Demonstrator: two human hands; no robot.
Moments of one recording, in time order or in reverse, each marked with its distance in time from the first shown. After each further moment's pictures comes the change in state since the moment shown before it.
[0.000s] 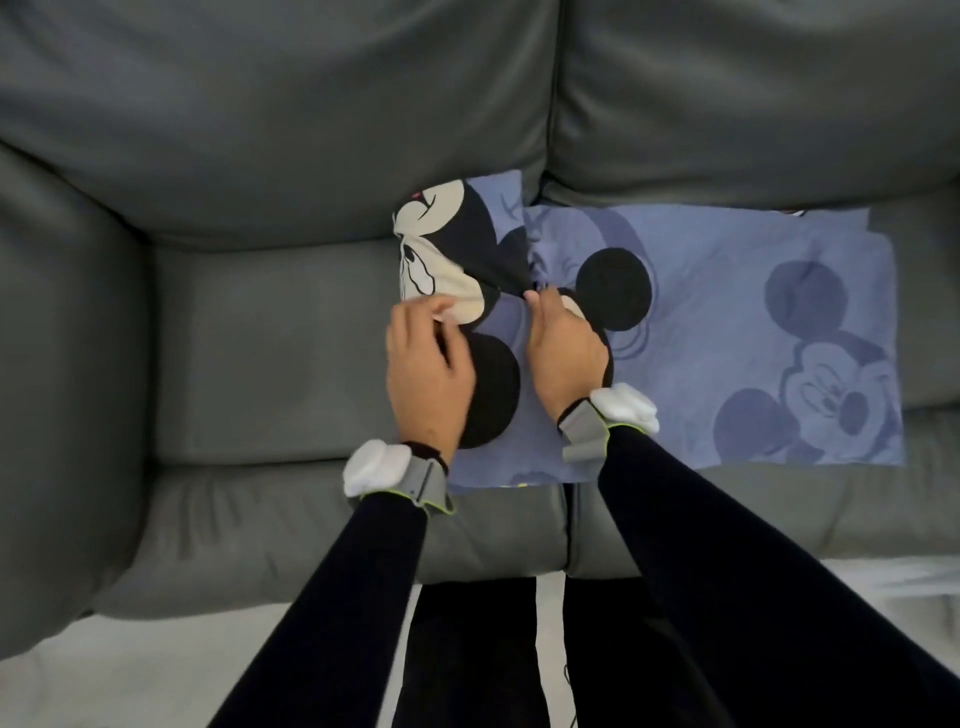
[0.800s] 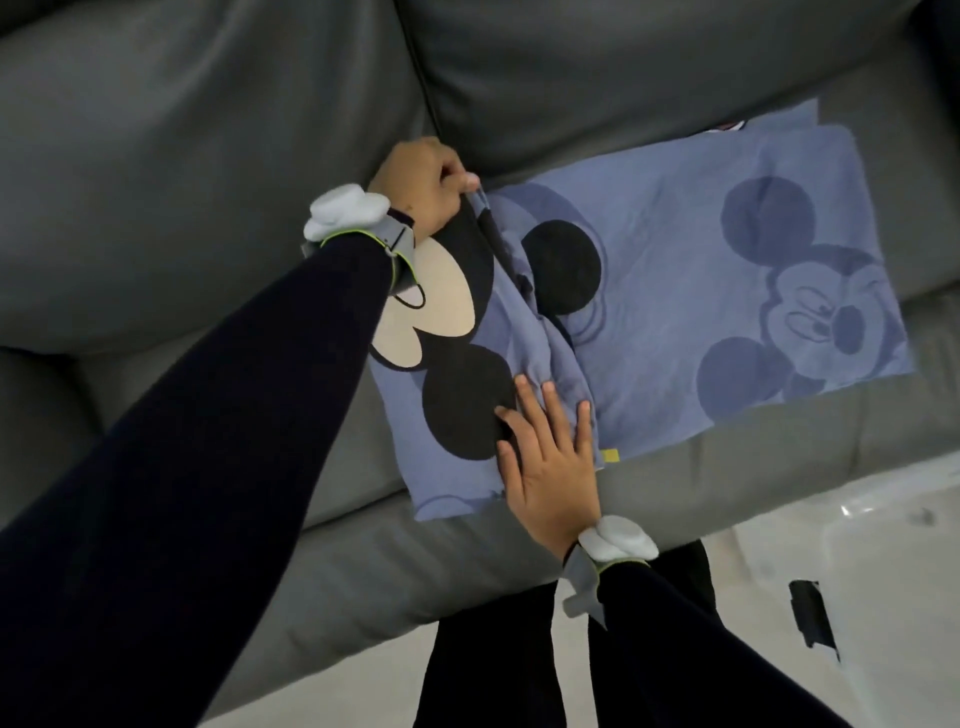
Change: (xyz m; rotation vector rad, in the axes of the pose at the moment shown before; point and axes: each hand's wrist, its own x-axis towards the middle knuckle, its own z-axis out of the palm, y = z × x) left_hand 0.185 0.055 0.120 0.386 -0.667 0.401; right_hand -0.115 0.064 0.051 -0.079 0.024 -0.095
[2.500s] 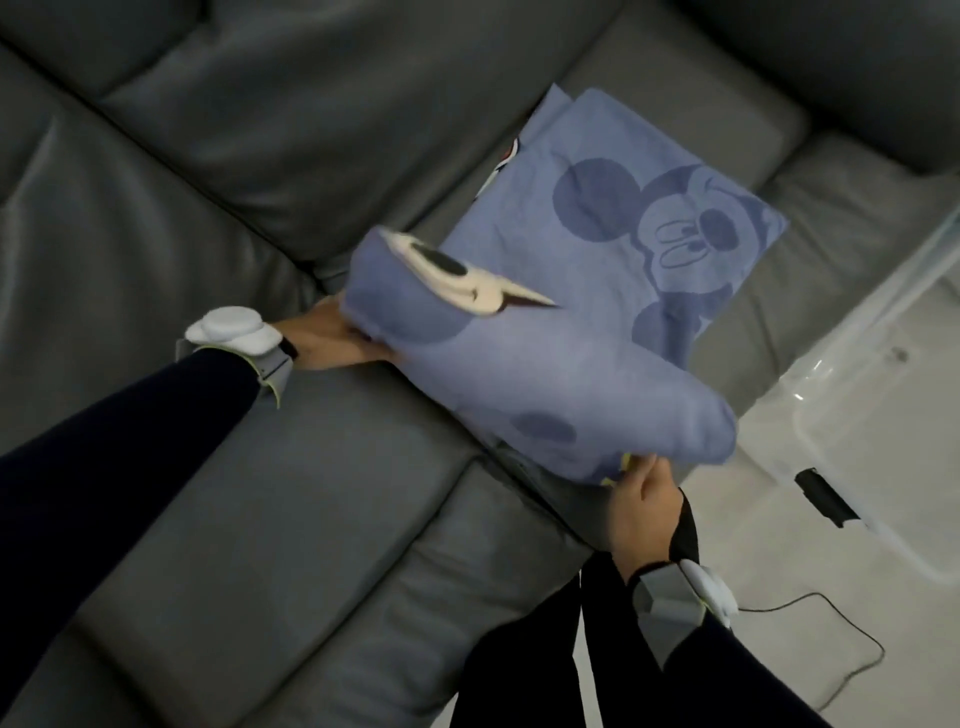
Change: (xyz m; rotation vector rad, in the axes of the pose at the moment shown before) left_hand -0.015 0.033 0.008 0.142 -0.872 -0.003; right_hand -0.052 0.053 -0.046 0.664 0.469 1.286
